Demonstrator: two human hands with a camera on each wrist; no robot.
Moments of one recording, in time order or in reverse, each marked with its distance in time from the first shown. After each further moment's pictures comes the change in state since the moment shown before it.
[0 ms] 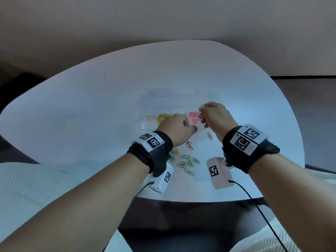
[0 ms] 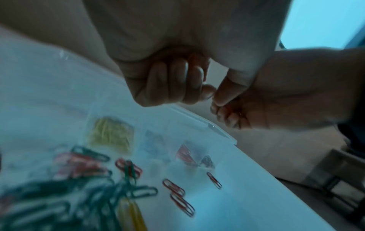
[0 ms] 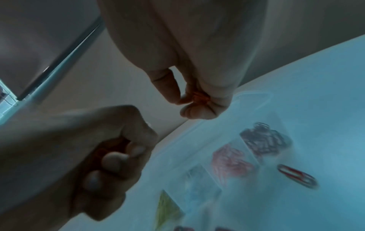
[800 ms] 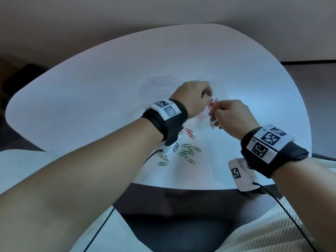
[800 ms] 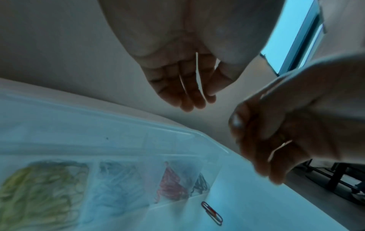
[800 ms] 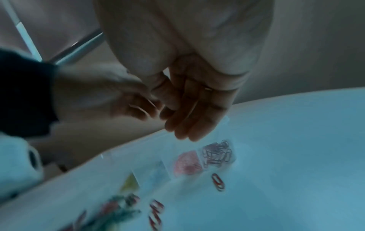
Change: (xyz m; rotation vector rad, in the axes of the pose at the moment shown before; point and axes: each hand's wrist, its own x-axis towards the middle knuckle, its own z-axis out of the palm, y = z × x) left_hand 0.027 0.039 -0.007 0.155 0.074 0.266; right_hand -0.029 0.021 -0.034 -0.283 -0.025 -0.035
